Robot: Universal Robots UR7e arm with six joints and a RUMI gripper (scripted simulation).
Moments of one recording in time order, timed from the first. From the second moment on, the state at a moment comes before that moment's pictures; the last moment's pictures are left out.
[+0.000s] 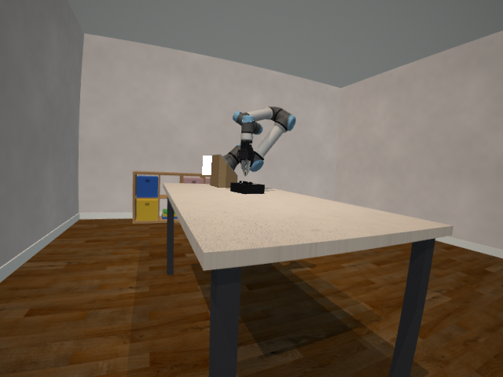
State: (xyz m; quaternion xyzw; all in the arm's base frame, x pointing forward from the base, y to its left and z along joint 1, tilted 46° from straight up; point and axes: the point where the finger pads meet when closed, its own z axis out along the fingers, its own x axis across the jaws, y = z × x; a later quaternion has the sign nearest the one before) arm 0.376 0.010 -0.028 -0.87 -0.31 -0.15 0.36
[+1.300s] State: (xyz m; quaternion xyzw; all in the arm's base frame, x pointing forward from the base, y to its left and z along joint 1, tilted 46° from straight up) arm 0.384 0.015 -0.026 -0.63 -0.67 -0.30 0.25
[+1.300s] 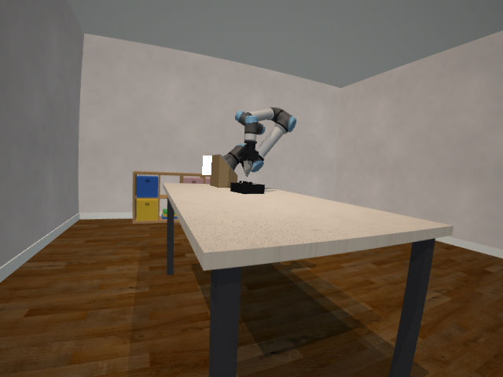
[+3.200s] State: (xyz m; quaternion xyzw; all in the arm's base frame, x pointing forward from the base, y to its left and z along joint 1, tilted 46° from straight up) arm 0.385 0.015 -0.026 -0.62 -0.68 -0.31 0.25
